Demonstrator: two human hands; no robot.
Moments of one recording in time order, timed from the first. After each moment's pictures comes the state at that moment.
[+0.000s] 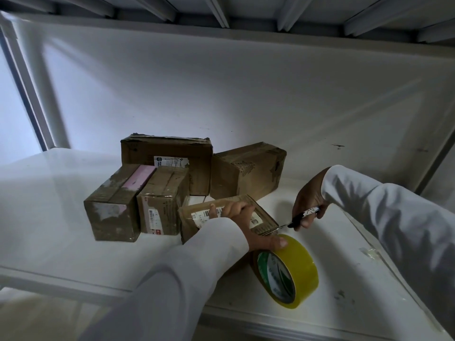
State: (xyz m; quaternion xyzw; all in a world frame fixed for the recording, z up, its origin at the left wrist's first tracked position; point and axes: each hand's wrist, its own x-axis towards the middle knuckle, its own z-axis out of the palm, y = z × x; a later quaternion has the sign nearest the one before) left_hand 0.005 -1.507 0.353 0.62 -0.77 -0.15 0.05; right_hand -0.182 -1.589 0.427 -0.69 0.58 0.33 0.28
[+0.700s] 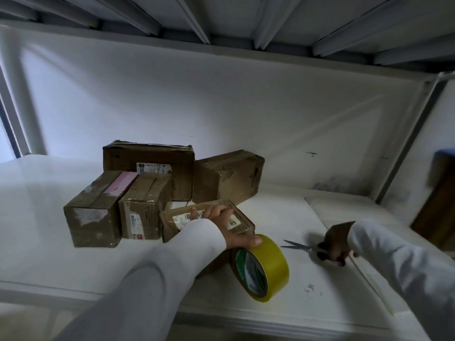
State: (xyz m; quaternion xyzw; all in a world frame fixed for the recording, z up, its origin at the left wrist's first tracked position) left_hand 0.006 -1.503 0.360 0.62 -0.77 -0.16 0.02; right_hand -0.274 -1.519 0.387 -0.60 0.73 0.29 0.18
